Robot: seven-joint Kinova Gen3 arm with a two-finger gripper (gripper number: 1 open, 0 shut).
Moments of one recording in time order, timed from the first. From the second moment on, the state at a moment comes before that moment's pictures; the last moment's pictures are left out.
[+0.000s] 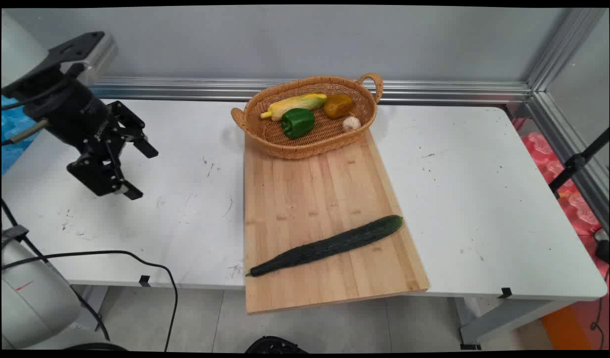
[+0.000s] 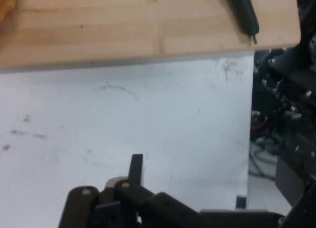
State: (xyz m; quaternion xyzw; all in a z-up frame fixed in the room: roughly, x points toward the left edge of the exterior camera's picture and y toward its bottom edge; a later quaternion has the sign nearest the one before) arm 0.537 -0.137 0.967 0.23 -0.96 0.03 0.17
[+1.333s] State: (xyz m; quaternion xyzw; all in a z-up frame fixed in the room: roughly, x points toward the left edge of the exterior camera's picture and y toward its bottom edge) arm 0.321 -0.178 0.913 0.37 -0.91 0.00 0.20
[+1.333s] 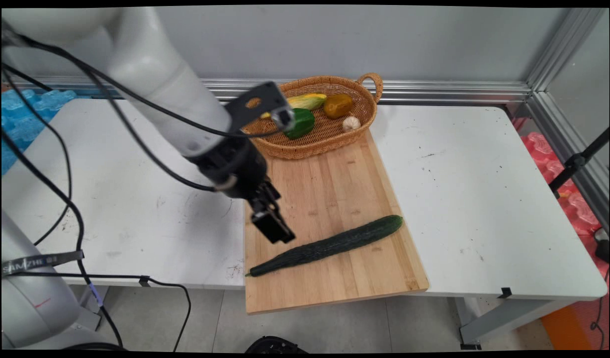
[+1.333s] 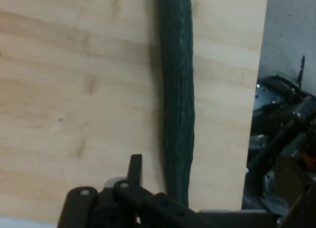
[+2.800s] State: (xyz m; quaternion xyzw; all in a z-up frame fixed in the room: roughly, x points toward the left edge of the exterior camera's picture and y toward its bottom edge) arm 0.227 -0.209 0.801 0.39 -0.91 0.02 0.12
